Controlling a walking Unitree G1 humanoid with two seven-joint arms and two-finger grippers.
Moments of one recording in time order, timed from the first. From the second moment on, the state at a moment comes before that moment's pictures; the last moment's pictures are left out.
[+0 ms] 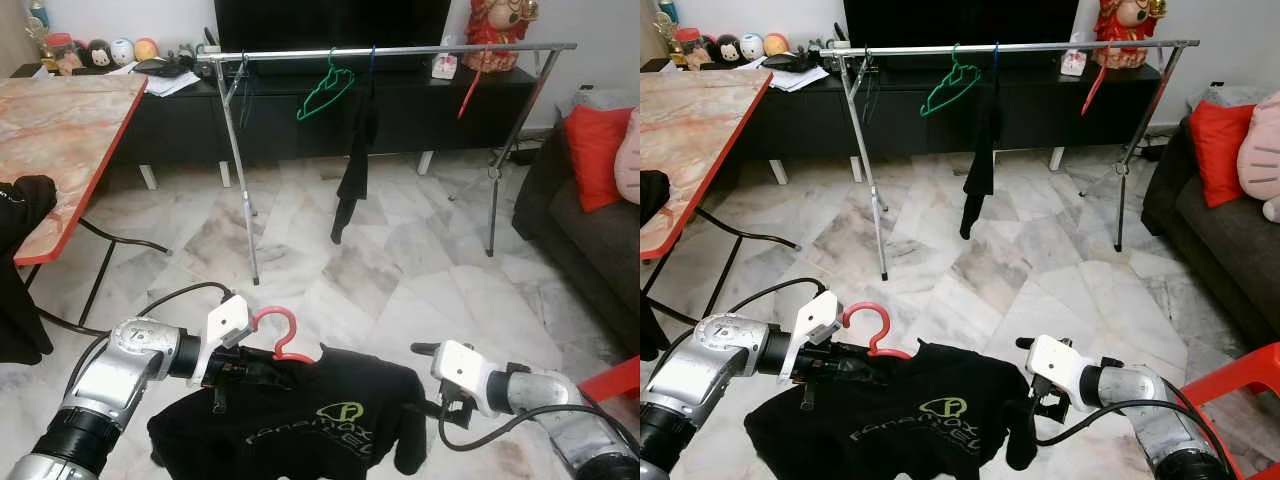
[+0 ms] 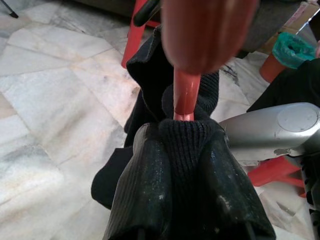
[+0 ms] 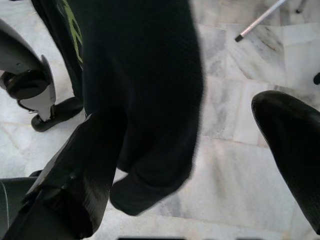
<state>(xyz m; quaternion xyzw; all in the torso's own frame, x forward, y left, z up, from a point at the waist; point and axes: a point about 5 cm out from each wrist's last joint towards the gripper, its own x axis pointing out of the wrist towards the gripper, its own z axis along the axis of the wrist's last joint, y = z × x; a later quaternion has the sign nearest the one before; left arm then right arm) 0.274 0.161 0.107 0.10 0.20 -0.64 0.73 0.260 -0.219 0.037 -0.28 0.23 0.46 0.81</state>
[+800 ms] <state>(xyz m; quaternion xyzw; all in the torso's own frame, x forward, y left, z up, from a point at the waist) 0.274 0.152 0.106 0.08 0.20 -0.65 0.73 0.262 -0.224 0.030 -0.28 0.25 0.46 0.80</state>
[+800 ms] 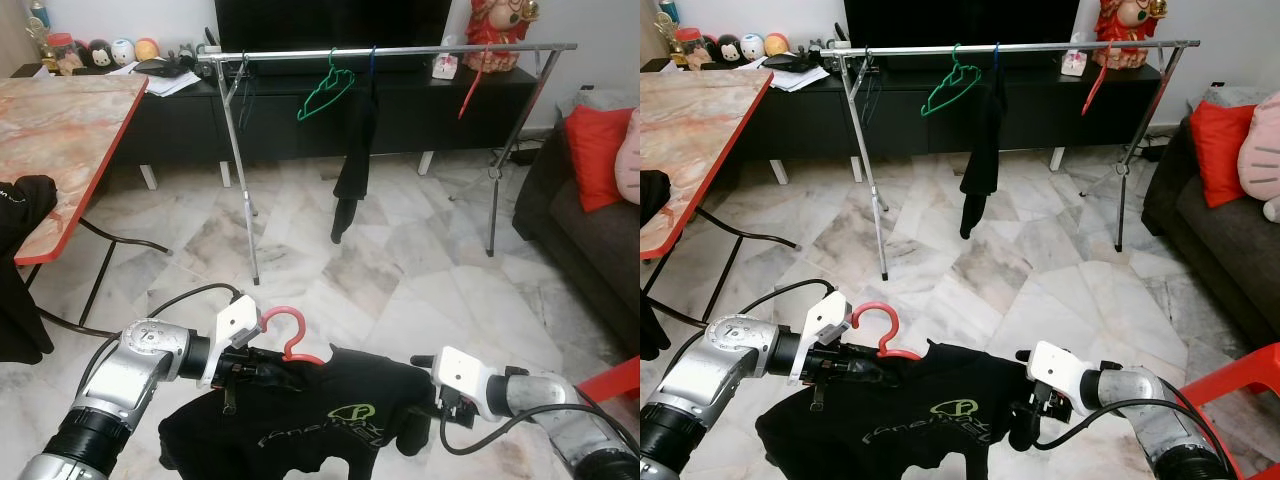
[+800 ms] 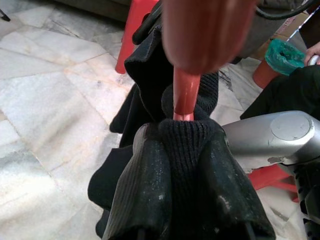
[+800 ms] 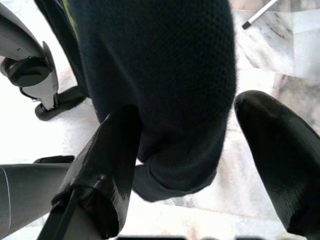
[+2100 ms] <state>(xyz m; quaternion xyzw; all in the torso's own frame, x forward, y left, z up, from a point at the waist) 0.274 0.151 0.106 0.09 0.20 -0.65 0.73 0.262 -0.222 0.027 -0.28 0.25 0.46 0.80</state>
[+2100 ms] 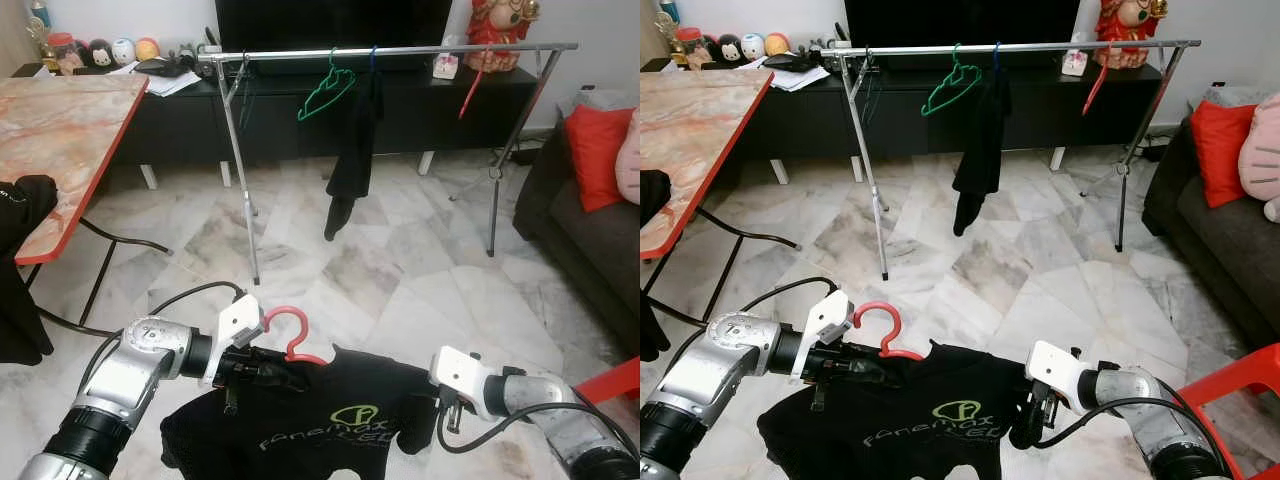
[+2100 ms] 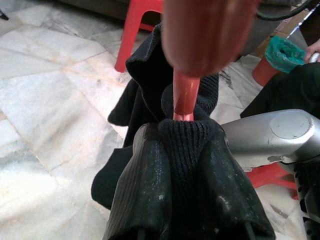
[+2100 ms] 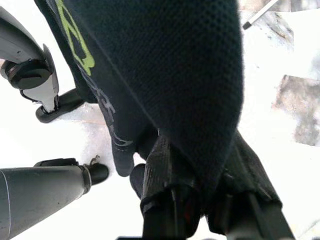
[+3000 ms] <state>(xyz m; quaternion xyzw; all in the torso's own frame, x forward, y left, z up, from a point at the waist) 0.347 0.157 0.103 0.13 0.13 -0.31 0.93 0.267 -0.213 0.028 -0.30 0.24 0.46 0.80</state>
